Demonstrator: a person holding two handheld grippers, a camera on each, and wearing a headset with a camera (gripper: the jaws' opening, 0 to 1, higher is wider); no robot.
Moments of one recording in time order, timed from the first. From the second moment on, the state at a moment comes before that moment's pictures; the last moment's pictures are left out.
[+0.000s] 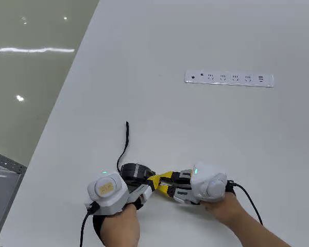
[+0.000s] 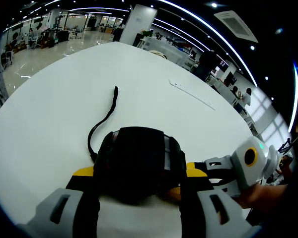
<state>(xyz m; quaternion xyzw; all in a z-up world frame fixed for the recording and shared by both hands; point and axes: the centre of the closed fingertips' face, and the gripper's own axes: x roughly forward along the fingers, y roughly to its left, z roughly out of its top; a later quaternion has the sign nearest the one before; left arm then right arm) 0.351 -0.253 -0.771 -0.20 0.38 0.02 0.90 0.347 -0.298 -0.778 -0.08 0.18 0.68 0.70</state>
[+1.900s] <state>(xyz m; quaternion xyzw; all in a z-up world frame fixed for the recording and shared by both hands) 0.349 -0.249 -0.766 -0.15 0.37 -0.04 0.92 0.344 -0.305 -0.772 -0.04 0.20 0.67 0.72</state>
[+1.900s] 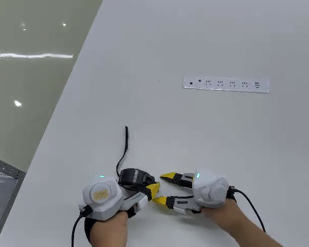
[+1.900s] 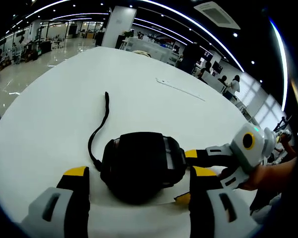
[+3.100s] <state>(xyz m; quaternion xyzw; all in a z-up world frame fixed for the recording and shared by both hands) 0.348 -0.246 -0.733 -0.03 0.32 -0.19 0.93 0.347 -0.339 -0.753 0.00 0.21 0.62 0.76</state>
